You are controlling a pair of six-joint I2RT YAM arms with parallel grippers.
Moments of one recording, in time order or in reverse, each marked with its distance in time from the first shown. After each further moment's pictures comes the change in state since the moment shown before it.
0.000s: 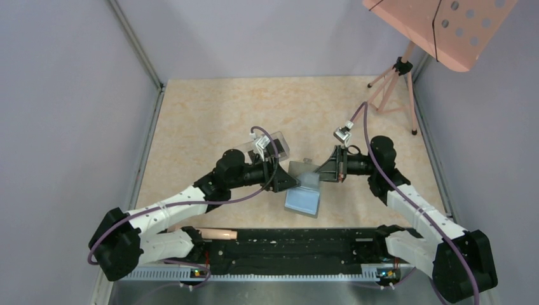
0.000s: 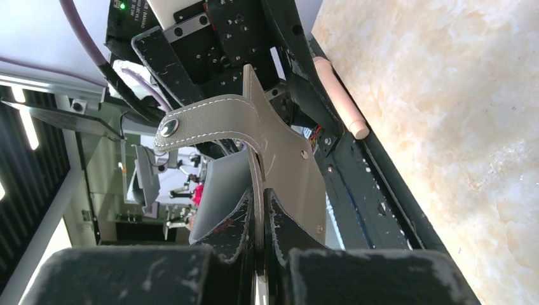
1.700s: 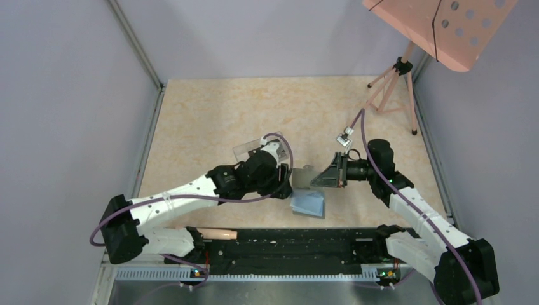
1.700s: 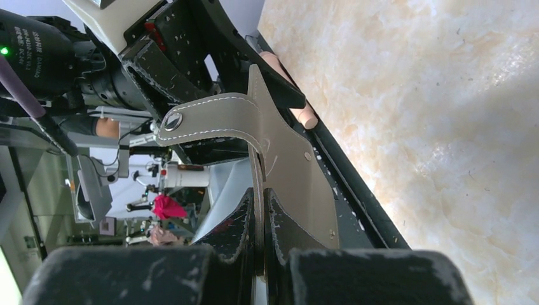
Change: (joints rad) left arm -0.220 0.132 0.344 -0.771 -0.517 0.079; right arm 0.001 -0.055 0.009 -0.305 0.103 -0.266
